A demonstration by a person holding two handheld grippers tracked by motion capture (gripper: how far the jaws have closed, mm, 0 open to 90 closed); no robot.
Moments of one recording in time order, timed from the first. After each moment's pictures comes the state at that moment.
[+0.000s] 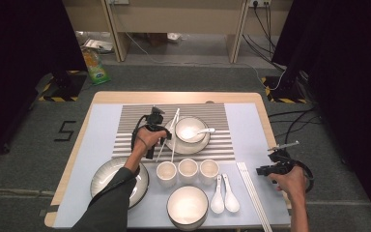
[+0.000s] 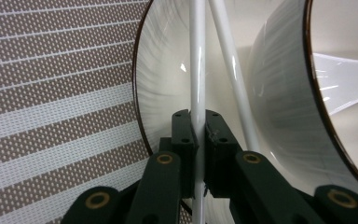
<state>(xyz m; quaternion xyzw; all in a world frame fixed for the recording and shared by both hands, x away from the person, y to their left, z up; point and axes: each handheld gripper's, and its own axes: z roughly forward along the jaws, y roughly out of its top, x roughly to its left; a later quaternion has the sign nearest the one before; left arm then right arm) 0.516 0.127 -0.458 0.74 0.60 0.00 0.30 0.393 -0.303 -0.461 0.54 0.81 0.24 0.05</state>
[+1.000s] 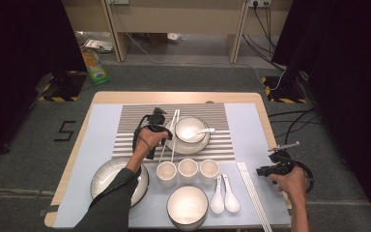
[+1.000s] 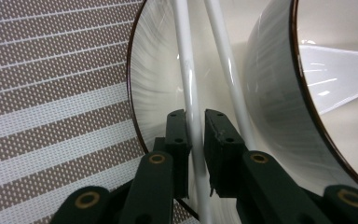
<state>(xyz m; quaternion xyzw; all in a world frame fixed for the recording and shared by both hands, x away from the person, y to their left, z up) 0.512 0.119 -0.454 0.75 0.60 0.03 0.28 0.391 -0.304 -0.461 0.54 0.80 0.25 0.05</state>
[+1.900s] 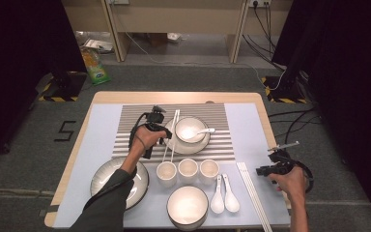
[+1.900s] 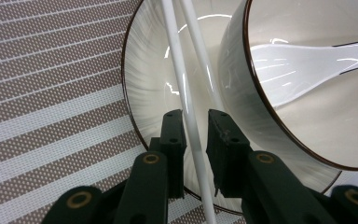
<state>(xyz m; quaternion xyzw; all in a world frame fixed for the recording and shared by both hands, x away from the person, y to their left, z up) 0.502 0.124 -0.434 0.76 0.58 0.03 0.29 0.393 -0.303 -0.461 0.54 0.80 0.24 0.05</state>
